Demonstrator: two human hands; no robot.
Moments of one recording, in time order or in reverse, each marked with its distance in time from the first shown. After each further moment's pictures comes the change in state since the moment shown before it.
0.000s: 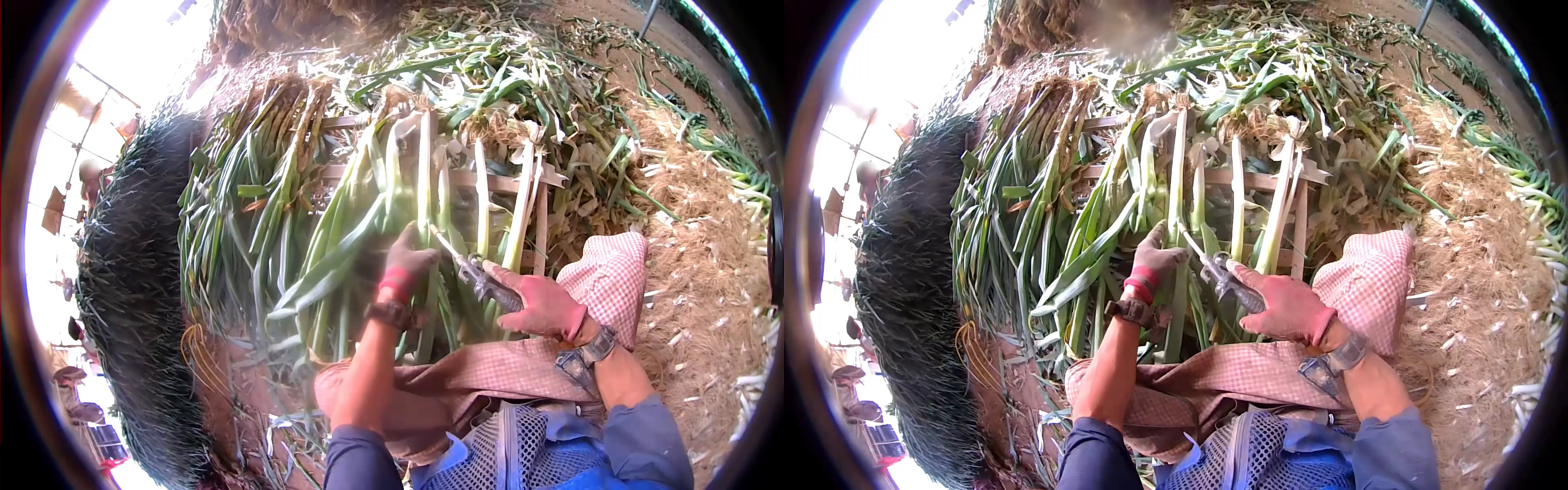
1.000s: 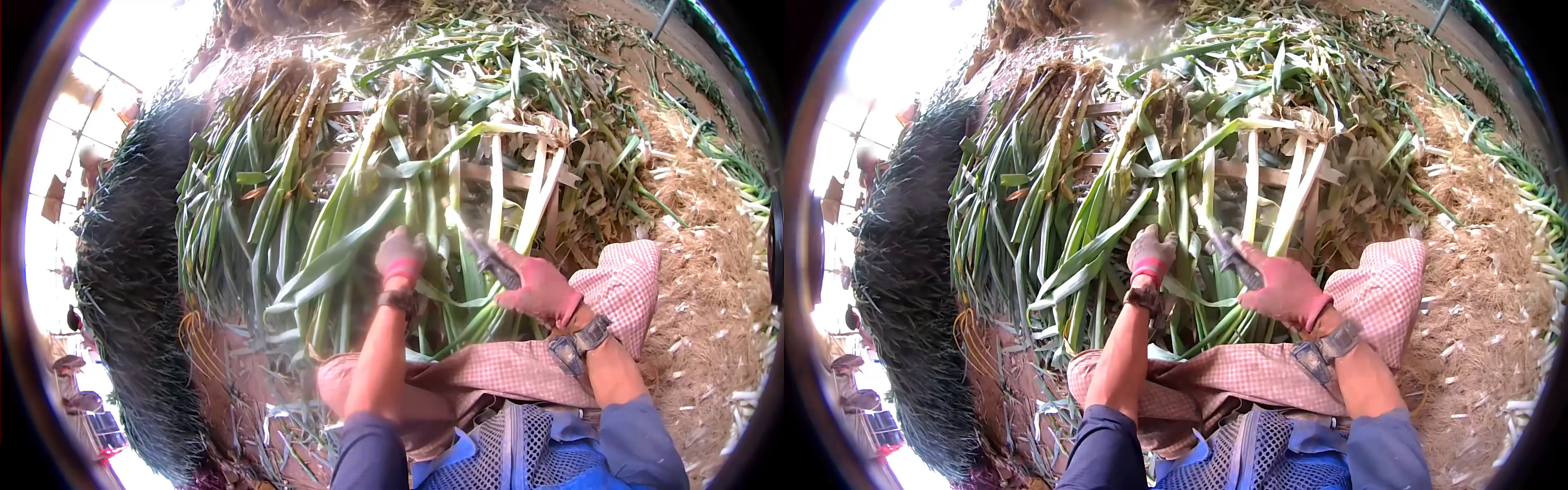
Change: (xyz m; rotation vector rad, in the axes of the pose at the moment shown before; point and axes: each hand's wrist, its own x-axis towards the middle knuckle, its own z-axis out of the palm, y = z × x) left_hand 0.012 0.003 -0.003 0.789 0.191 -0.203; right_hand 0.042 0.014 0.008 0.116 0.106 0.034
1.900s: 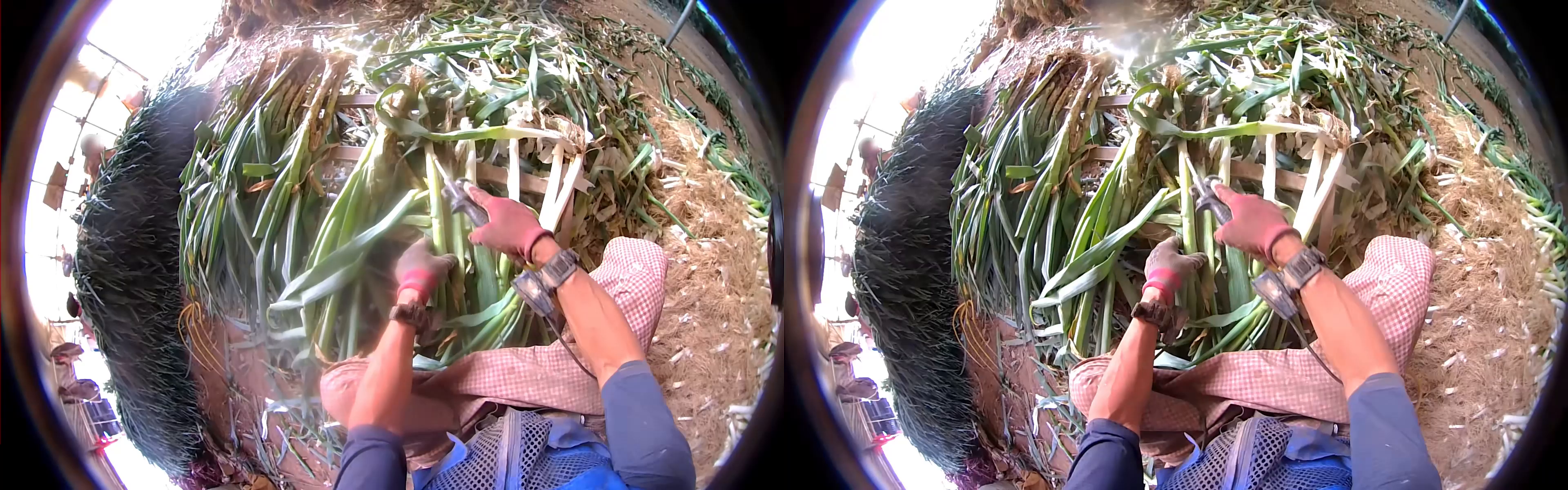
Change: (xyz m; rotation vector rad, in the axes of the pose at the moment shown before) left_hand -0.027 0.006 -0.027 -0.296 -0.310 -0.028; right_hand 0.128 -0.043 -0.008 -0.242 0.036 0.032
